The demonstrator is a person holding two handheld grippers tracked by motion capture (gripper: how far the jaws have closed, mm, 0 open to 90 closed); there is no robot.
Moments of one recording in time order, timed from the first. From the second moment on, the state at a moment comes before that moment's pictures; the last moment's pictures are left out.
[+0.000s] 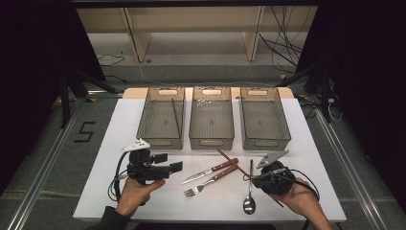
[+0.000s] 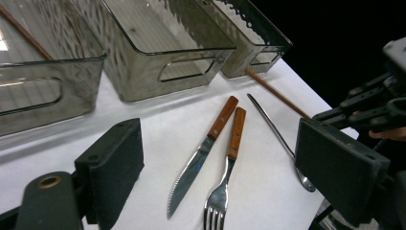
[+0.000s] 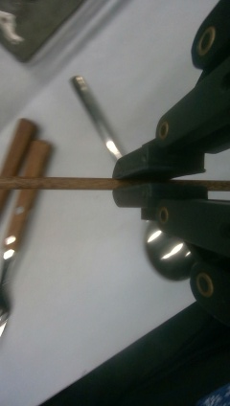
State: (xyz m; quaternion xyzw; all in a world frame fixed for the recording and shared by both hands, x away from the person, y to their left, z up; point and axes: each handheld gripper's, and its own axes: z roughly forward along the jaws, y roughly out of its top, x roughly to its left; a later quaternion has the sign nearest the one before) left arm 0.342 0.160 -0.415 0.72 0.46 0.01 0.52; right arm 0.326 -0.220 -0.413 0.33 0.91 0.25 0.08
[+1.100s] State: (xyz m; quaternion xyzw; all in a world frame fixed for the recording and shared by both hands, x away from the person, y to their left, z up) left arm 0.367 0.093 -0.410 0.68 0.46 -0.10 0.56; right arm 0.332 -0.150 -0.390 0.29 0.88 0.36 0.10
